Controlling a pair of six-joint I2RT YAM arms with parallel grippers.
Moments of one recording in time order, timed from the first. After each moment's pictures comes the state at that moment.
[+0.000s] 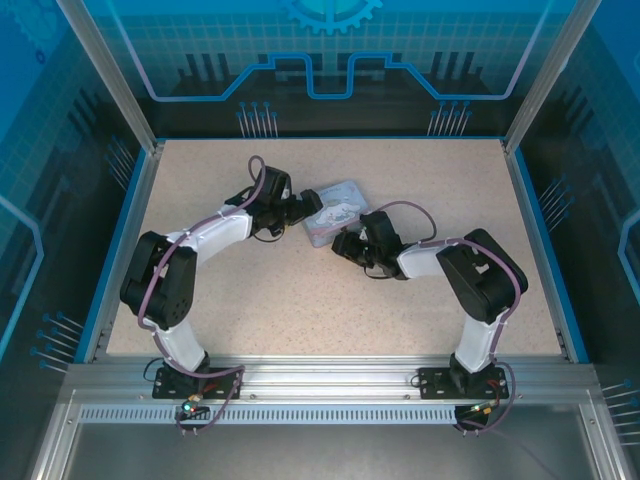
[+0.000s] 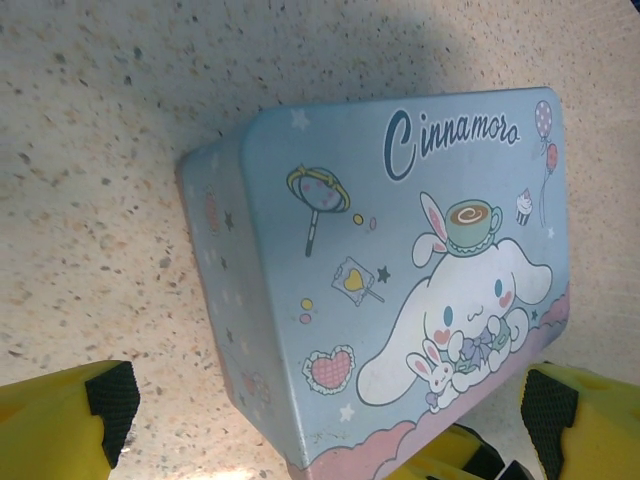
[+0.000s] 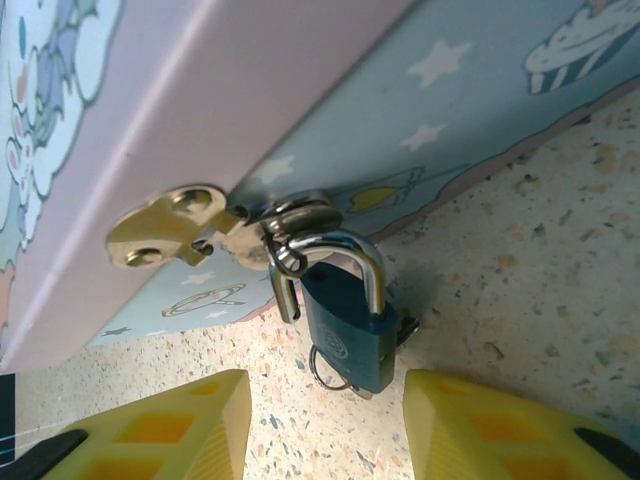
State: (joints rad) left arm -0.38 1.75 1.20 -0.29 0.18 -0.85; right arm 0.54 1.83 0.80 0.31 -0.24 0.91
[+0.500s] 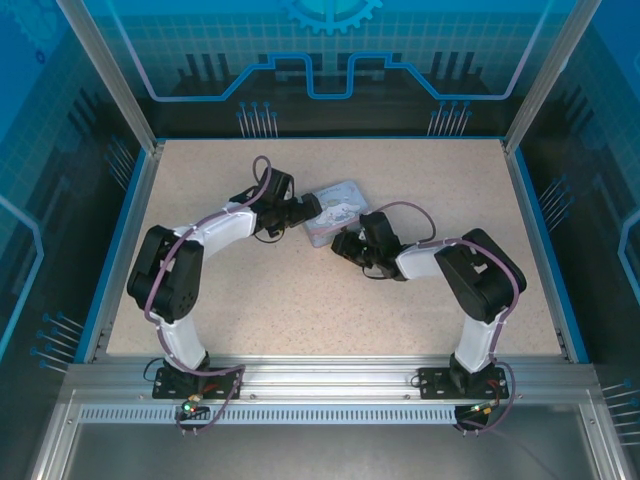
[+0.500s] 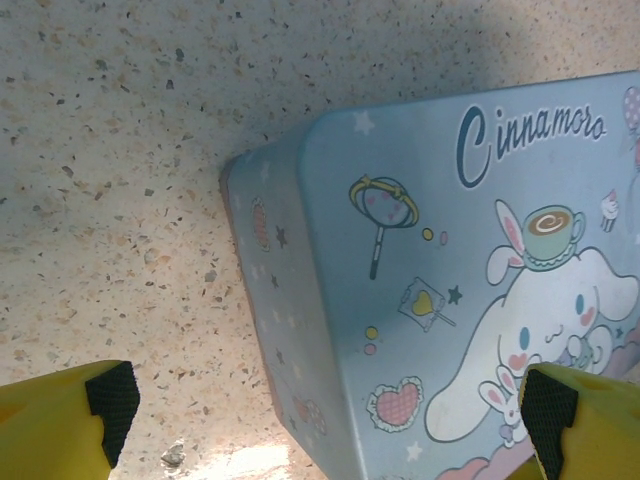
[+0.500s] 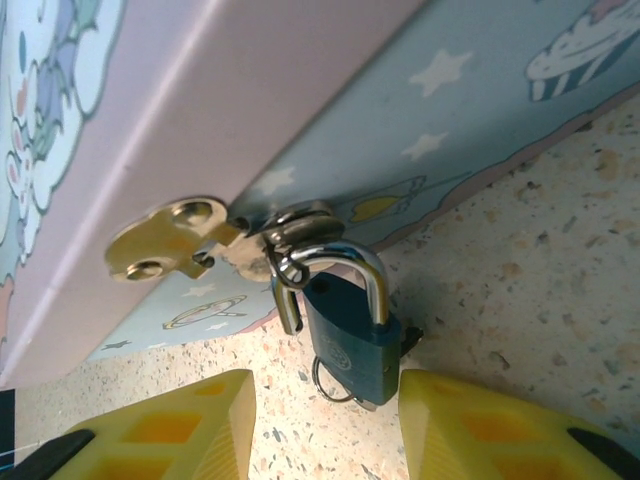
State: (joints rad) left arm -0.38 1.81 1.23 -0.33 0.15 -0.80; right arm 0.56 1.83 0.80 0.33 -0.20 0.93
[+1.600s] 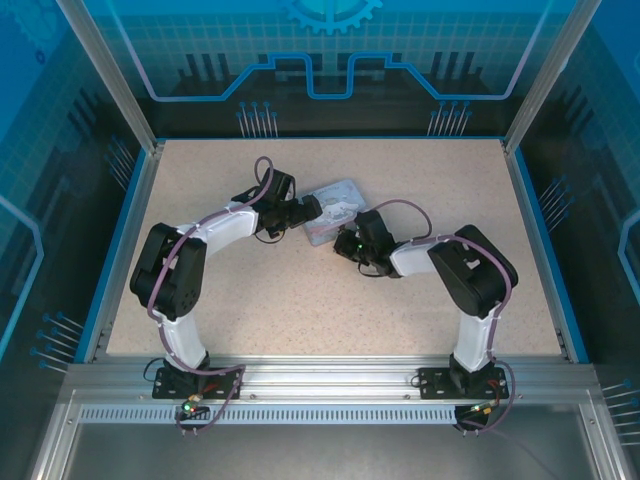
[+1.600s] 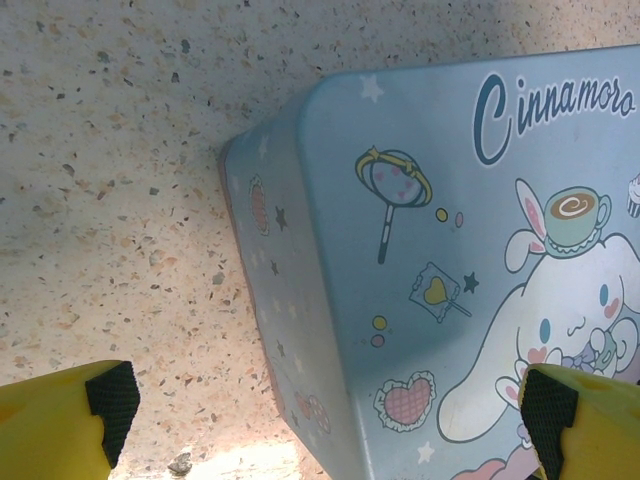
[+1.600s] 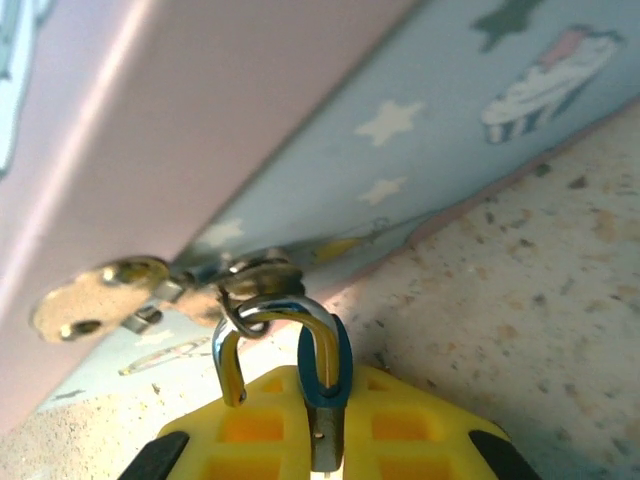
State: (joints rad) left arm -0.38 1.83 1.23 -0.34 0.14 -0.79; right arm 0.57 1.88 0.84 0.31 -0.13 0.93
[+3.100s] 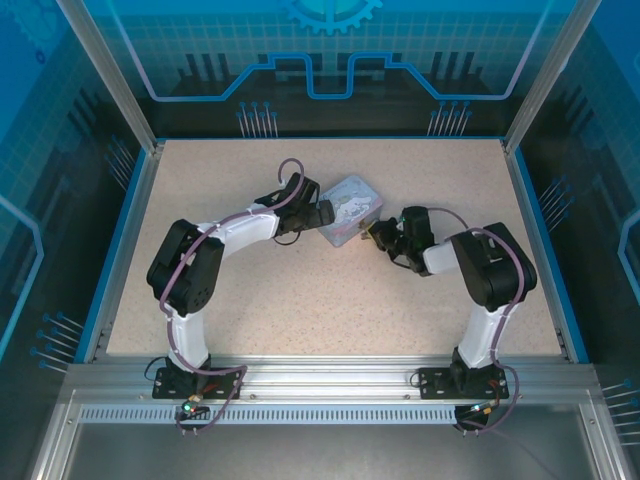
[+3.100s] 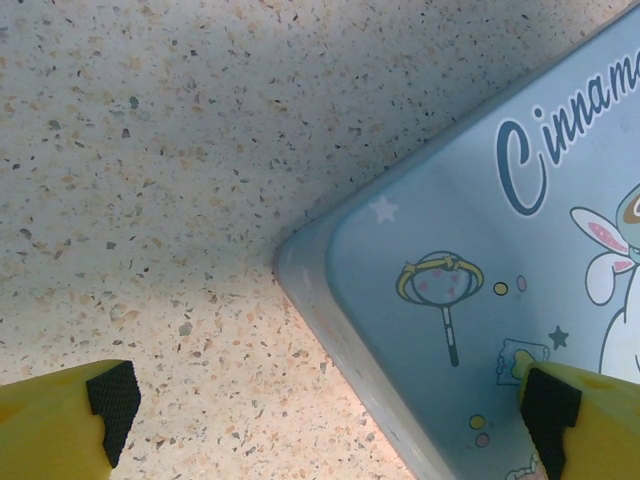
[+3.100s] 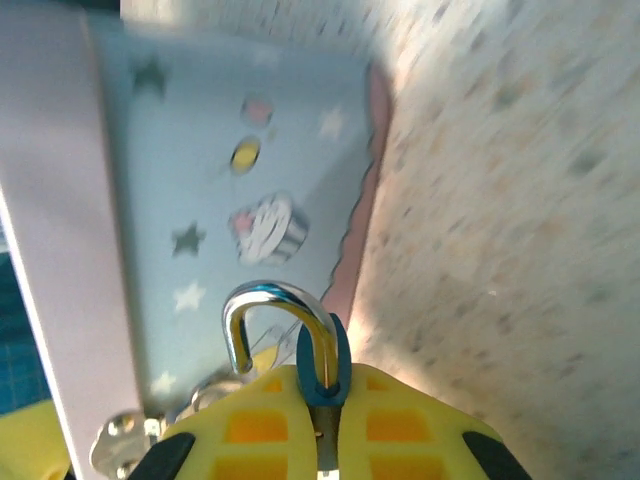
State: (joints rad) left arm -0.50 1.92 1.30 -0.33 -0.10 -0.71; right arm 0.27 1.86 0.70 0.56 -0.36 1.21
